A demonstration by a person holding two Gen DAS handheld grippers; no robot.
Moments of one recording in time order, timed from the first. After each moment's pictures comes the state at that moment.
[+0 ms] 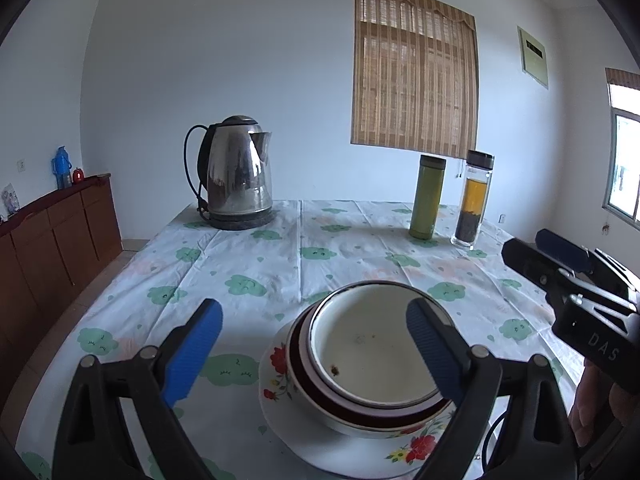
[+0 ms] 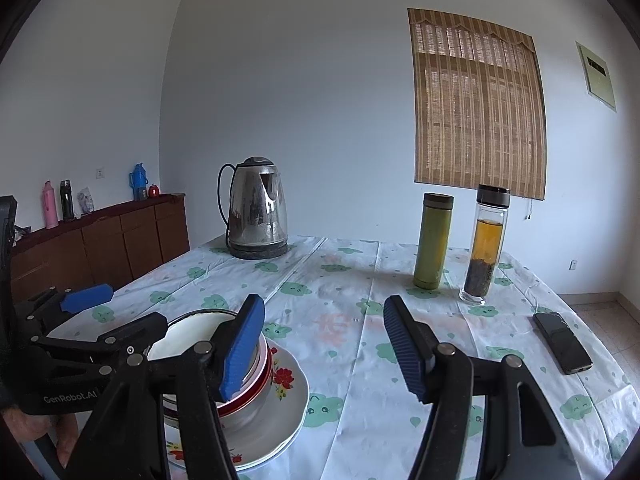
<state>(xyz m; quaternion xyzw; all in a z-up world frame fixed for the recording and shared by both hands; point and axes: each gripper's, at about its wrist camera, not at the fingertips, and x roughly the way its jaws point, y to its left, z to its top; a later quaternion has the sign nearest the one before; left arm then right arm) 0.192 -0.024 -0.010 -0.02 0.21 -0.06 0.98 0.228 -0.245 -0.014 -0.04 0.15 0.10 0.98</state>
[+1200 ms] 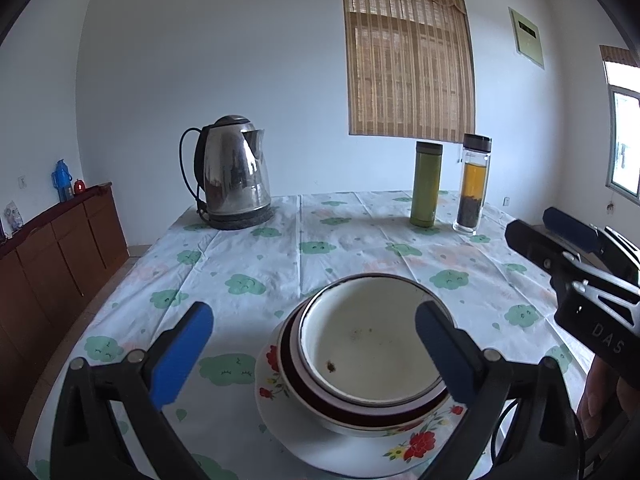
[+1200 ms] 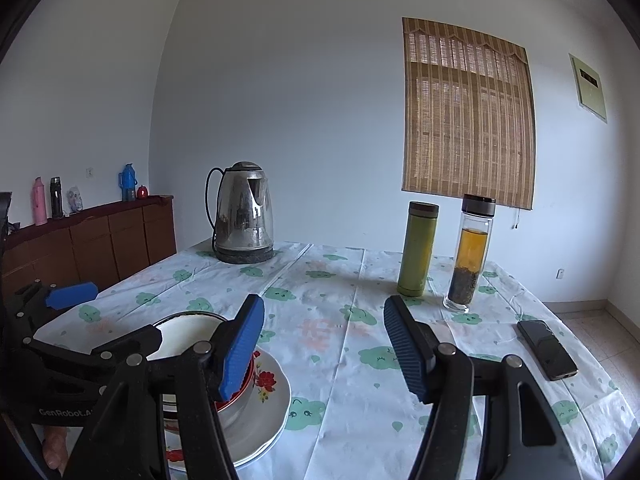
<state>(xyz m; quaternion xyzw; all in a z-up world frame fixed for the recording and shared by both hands) 0.193 -0.037 -0.009 0.02 0.22 -0.06 0.97 0.222 -0.249 -0.012 -0.05 0.14 0.08 0.99</state>
